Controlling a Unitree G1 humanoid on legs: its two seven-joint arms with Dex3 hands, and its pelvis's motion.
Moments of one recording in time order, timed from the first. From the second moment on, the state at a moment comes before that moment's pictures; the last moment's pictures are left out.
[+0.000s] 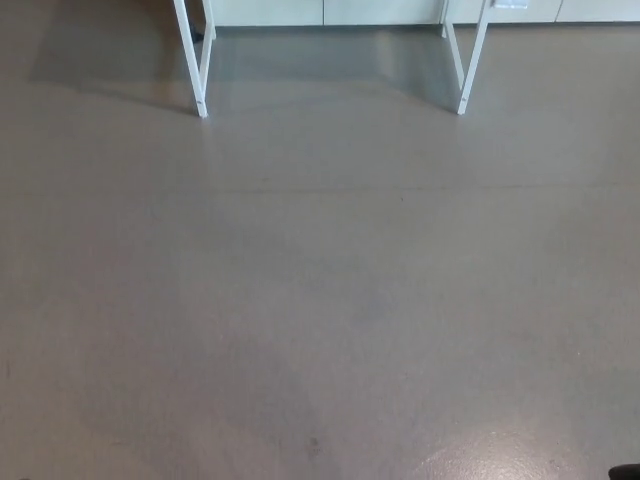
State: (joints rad) left_arm 0.15 0.41 0.21 0.90 -0.05 -0.24 -0.23; right_arm -0.05 -0.45 -0.08 1.10 -0.09 -0.27 0.21
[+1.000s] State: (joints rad) left_arm 0.22 0.42 0.24 1.01 -0.09 -0.43 -0.33; right_arm 0.02 -0.47 -0.08 1.21 -0.08 -0.44 0.26
